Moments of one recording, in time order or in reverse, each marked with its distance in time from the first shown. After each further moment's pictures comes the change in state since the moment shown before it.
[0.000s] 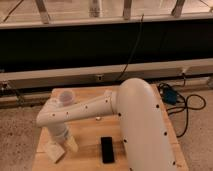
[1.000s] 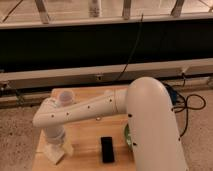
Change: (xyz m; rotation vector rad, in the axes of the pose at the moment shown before) arm -0.038 -0.002 -0.034 0.119 -0.030 -0.004
